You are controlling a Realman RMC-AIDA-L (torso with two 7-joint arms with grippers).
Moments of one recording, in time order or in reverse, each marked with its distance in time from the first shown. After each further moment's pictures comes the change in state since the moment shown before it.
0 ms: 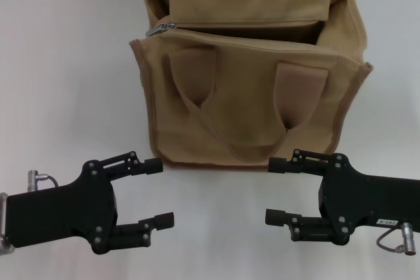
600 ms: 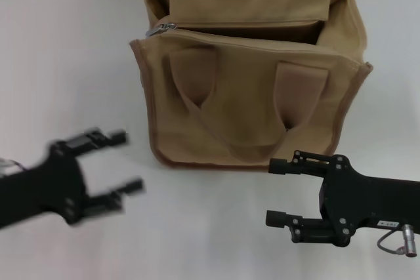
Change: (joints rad) left arm 0.032 0.011 -0.165 0.011 -0.008 -0.011 0.000; right arm -0.004 0.001 0.001 0.000 0.000 -0.005 0.000
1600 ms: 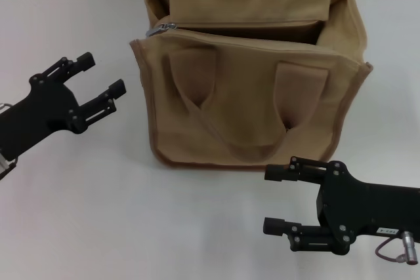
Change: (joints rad) left arm -0.147 -0.015 -0.295 -0.184 0.016 -0.281 0.089; right arm 0.010 0.001 0.007 0.051 0.001 -0.034 0.000
